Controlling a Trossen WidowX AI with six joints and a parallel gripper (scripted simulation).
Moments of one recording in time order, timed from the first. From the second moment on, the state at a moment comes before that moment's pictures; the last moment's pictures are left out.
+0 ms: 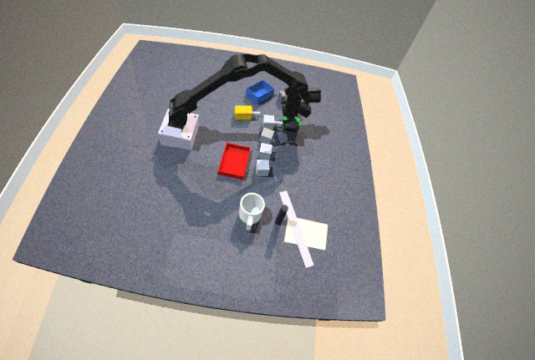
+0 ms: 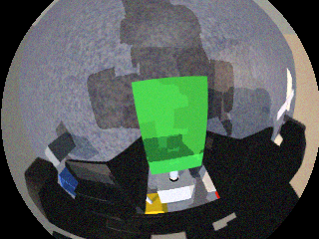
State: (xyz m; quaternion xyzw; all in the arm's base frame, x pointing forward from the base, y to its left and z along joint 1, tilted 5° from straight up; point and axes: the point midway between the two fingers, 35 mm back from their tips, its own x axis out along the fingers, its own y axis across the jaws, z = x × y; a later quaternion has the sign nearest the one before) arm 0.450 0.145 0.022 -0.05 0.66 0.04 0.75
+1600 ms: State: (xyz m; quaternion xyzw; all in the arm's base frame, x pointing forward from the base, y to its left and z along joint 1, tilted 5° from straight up) arm 0.435 0.143 0.021 -0.05 0.66 0.04 0.75
